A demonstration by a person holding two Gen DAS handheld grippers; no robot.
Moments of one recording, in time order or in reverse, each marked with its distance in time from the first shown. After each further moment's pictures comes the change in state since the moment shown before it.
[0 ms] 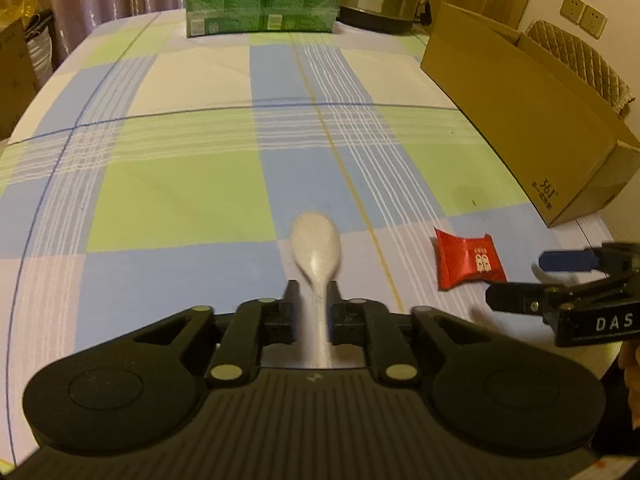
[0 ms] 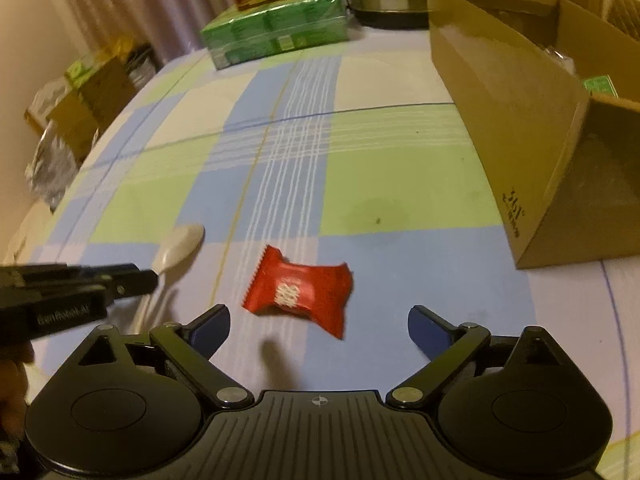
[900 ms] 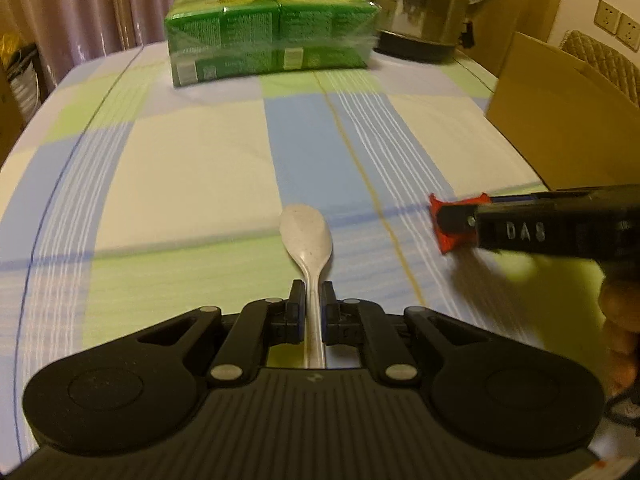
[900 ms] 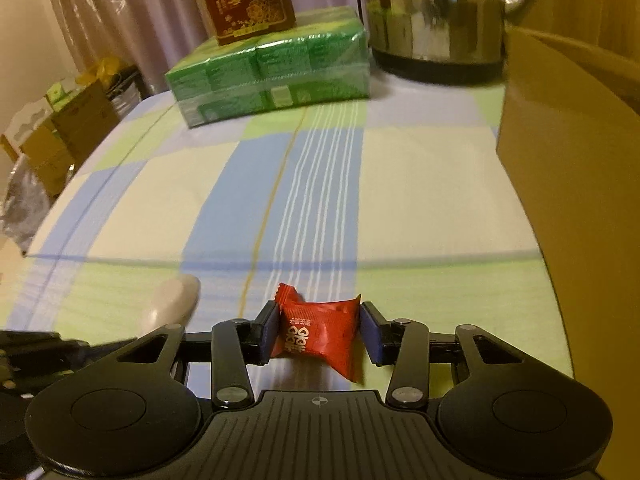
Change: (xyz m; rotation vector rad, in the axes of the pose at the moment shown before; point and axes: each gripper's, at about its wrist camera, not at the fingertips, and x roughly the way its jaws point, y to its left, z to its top) left arm 0.099 0.039 0.107 0.042 -0.019 0.018; right arm 0.110 0.002 0.131 -0.040 -0.058 -0.013
